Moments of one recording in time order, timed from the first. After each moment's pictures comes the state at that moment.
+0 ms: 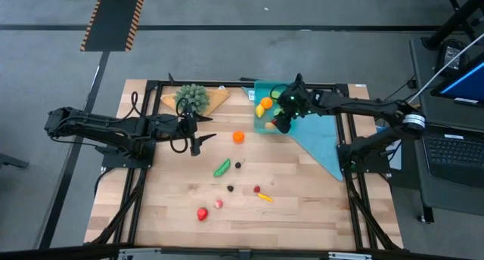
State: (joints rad) left arm 0.00 0.89 0.56 0.00 -0.34 0.08; right arm -0.44 1.41 0.91 -0.41 -0.03 0.09
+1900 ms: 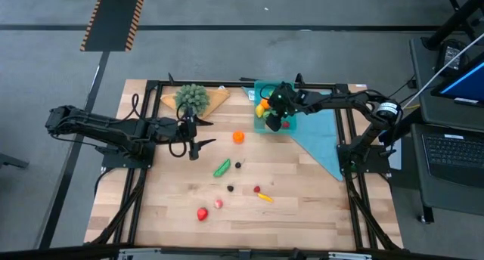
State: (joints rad) left arm -0.06 0.89 0.56 -0.01 -0.34 0.09; right arm -0.52 1.69 0.92 -0.19 -0.07 0.03
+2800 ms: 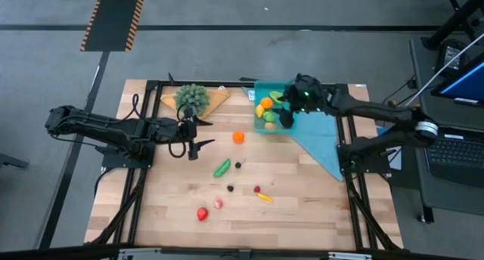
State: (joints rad) left arm -0.05 0.88 0.56 -0.04 -0.34 0.12; right arm -0.46 1.23 0.83 -0.19 -0.08 0.02
